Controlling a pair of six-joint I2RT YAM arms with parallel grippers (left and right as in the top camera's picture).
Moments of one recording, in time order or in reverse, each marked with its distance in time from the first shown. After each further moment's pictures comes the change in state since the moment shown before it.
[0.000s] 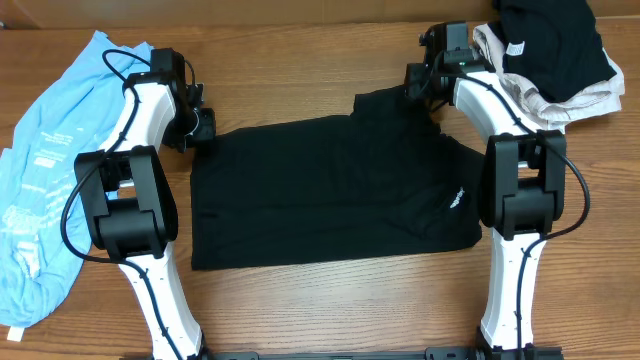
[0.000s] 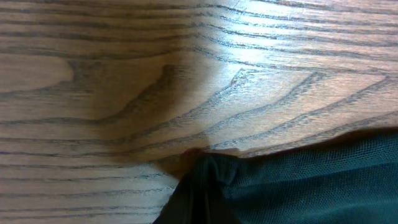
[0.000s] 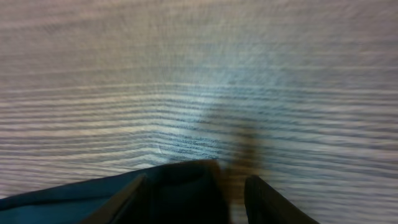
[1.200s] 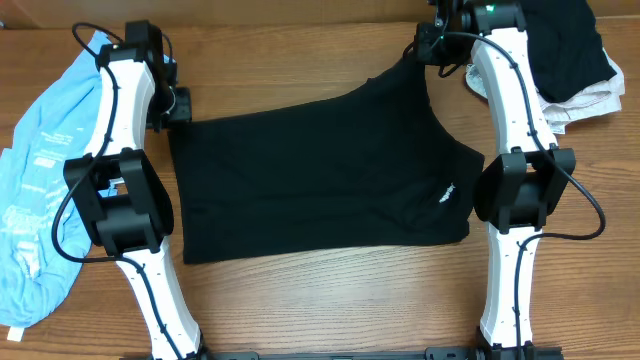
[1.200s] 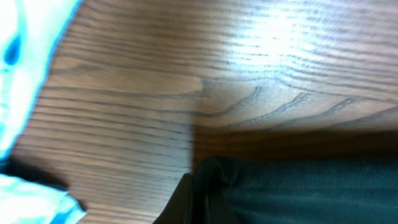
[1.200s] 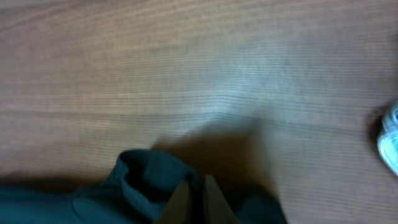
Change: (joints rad) left arm 0.042 0.042 0.308 -0.258 -0.133 -0.006; right arm -0.007 0.063 0.656 -0.708 -0.116 0.020
